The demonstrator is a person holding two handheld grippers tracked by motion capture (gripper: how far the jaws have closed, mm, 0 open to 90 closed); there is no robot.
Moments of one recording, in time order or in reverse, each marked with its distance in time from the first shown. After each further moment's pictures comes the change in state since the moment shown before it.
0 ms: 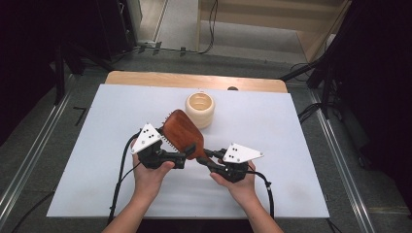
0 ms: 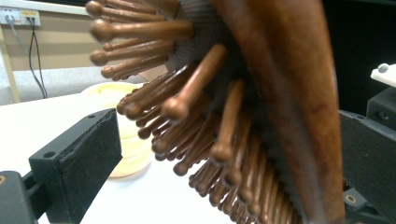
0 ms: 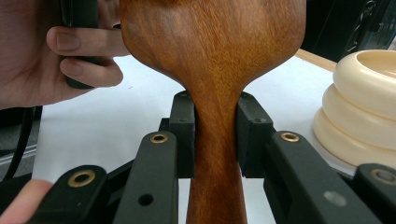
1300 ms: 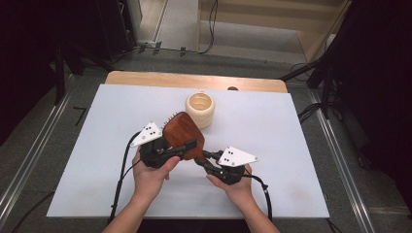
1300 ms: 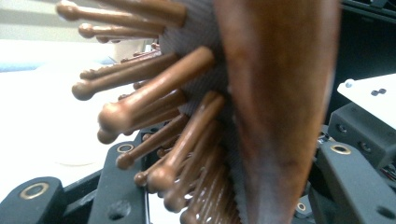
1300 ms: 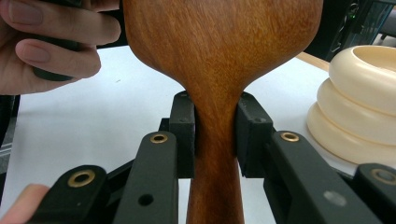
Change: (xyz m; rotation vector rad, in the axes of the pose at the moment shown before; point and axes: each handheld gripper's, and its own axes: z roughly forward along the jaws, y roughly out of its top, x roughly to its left) left arm 0.005 0.000 0.003 0.052 -0.123 -0.087; right arm 0.008 -0.007 0.008 0.008 -0.056 -0.030
